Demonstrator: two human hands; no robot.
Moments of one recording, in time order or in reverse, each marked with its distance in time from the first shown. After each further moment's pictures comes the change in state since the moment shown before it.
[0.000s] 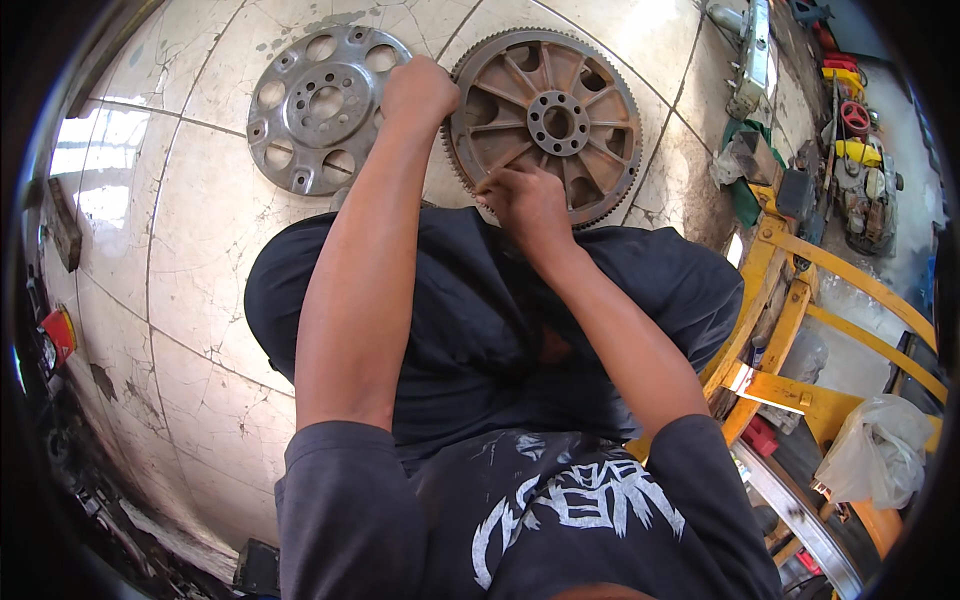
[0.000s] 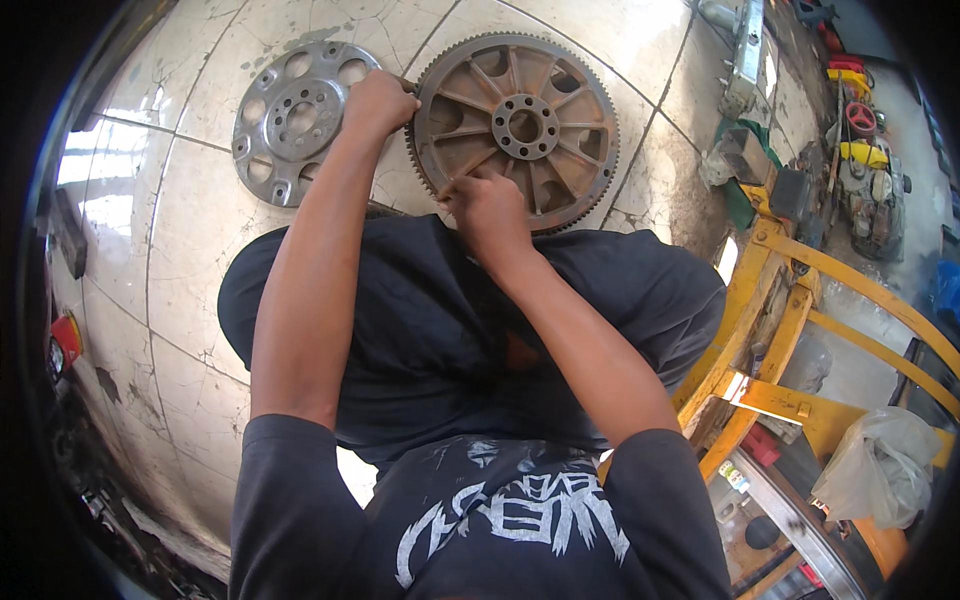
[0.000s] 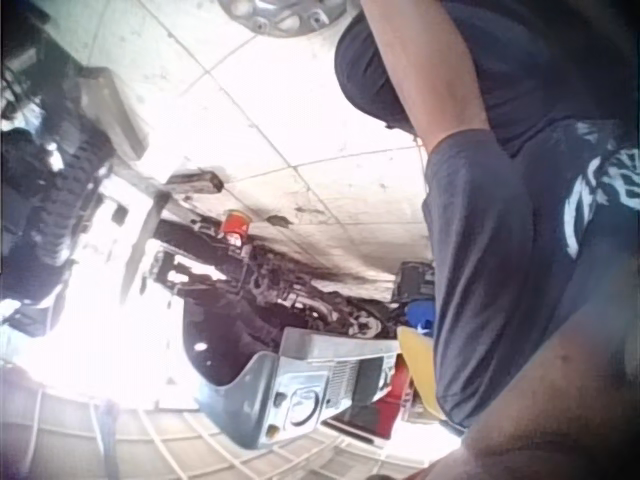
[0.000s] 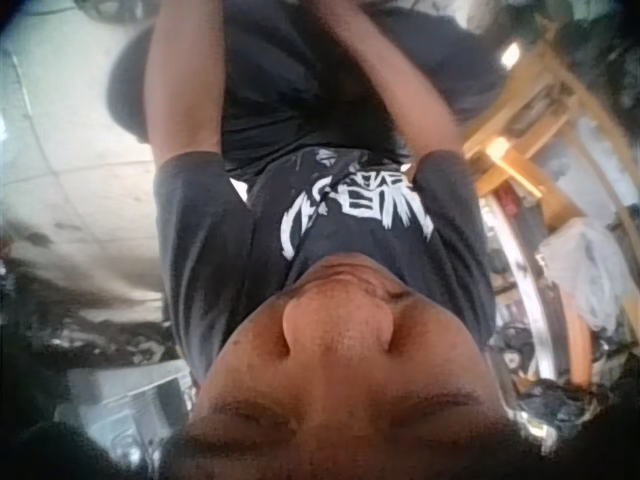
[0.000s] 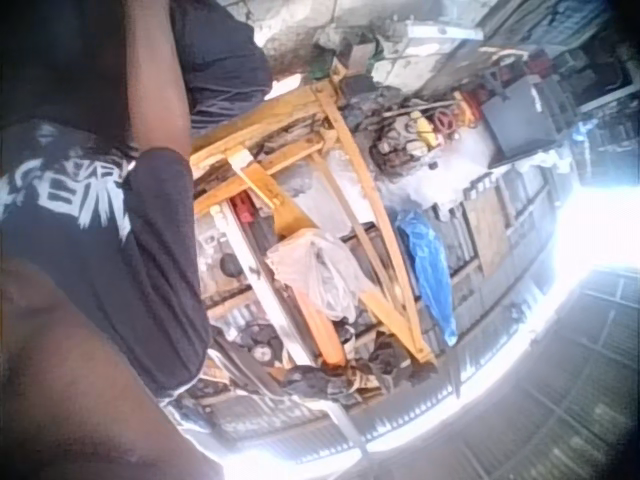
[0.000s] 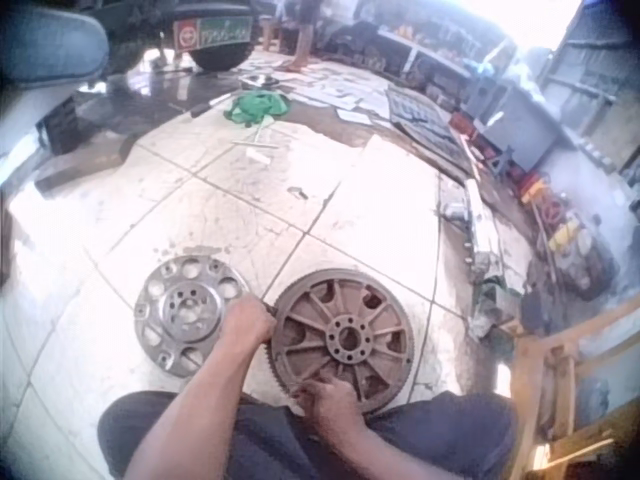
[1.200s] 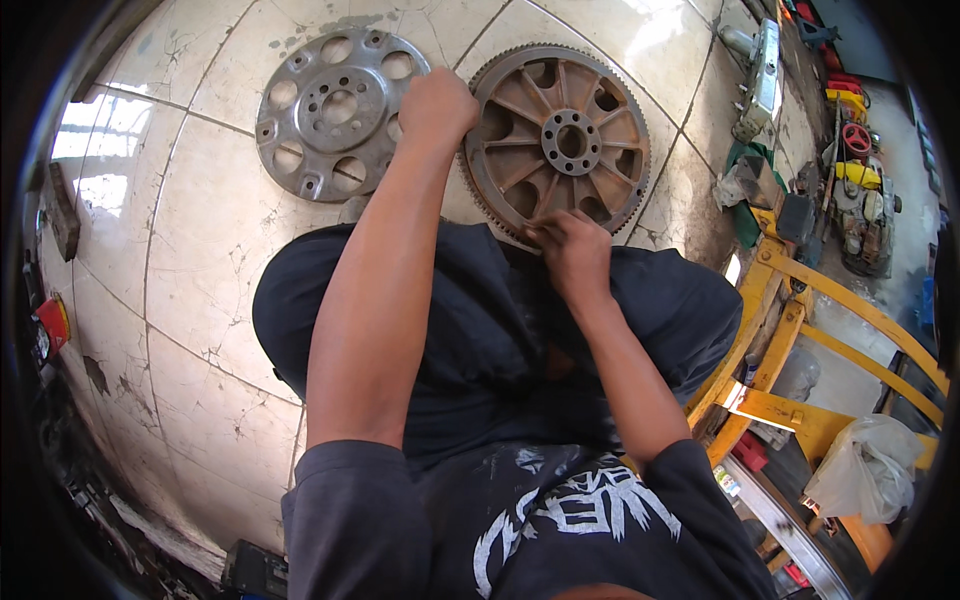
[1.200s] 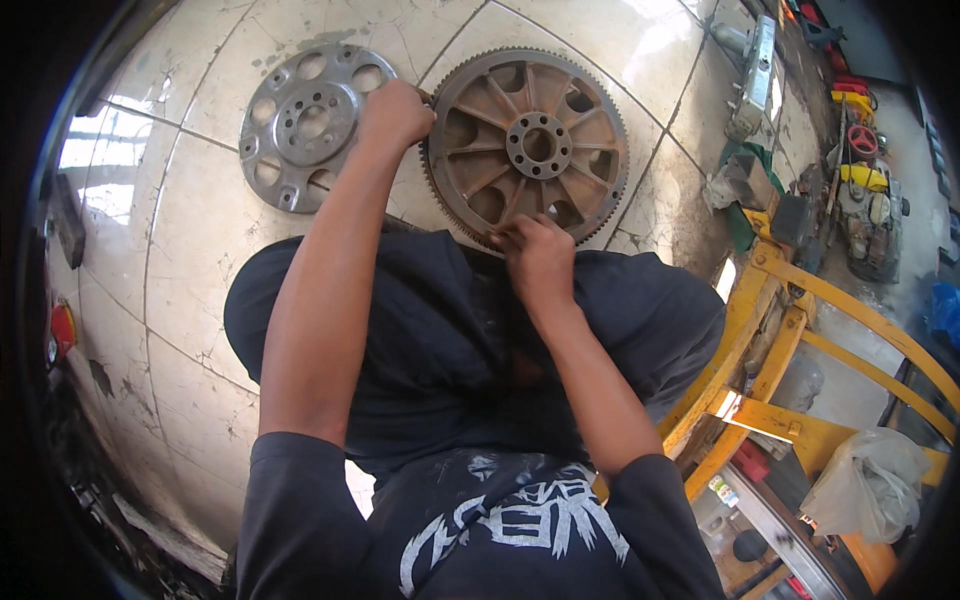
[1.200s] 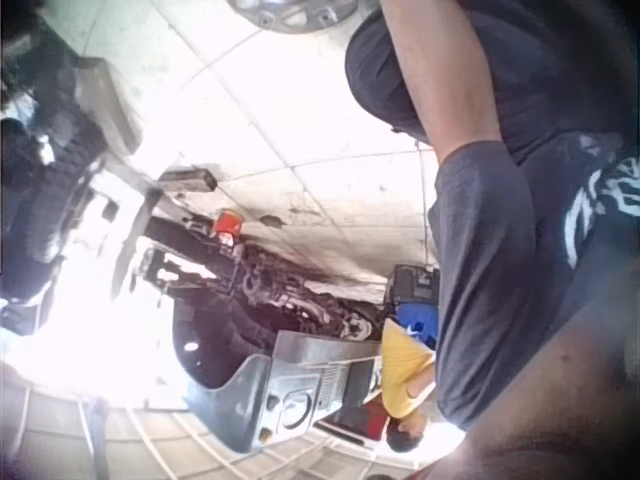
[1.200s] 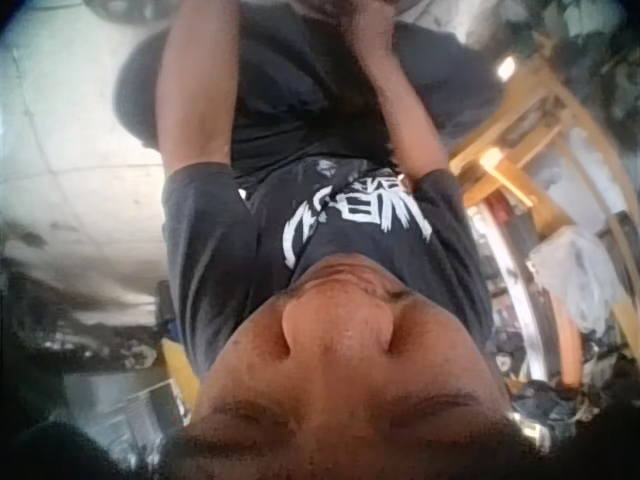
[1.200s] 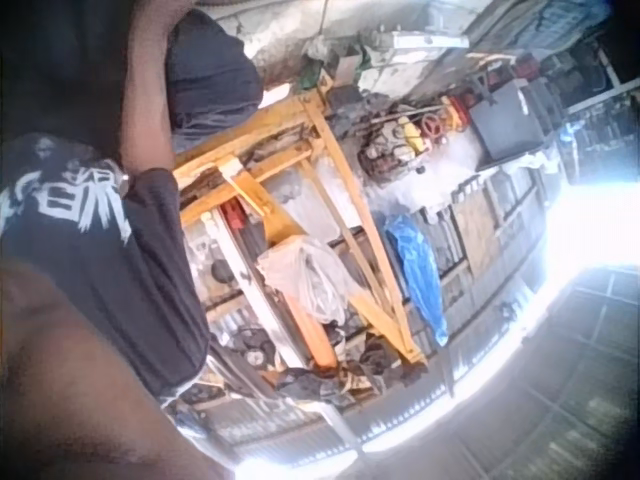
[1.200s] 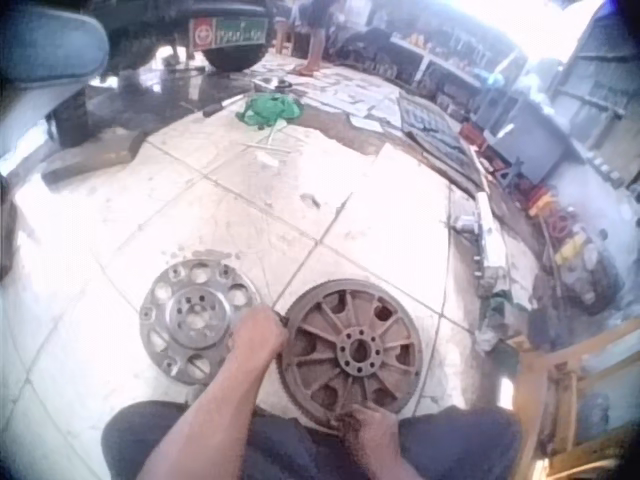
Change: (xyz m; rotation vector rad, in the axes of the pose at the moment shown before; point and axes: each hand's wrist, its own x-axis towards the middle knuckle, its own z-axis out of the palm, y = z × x) left_hand 0.000 -0.006 0.007 -0.029 0.053 -0.001; right_hand -0.030 0.008 -0.027 -0.004 0.003 0.167
